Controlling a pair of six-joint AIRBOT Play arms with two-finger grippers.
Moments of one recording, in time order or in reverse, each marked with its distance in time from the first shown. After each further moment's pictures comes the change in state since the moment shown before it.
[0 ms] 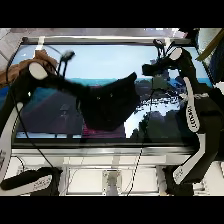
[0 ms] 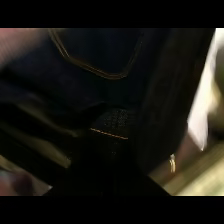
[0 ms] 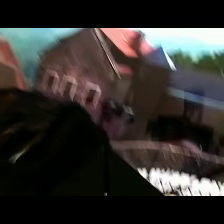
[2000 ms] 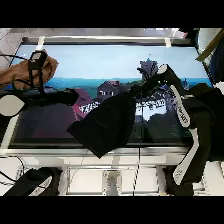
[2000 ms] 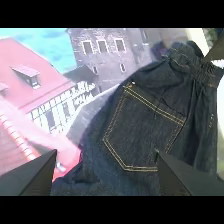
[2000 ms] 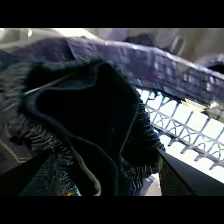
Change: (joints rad) left arm -0.110 0.438 -0.167 0.339 0.132 -0.463; right arm 0.038 -0.149 -0.153 0.272 0.187 -0.105
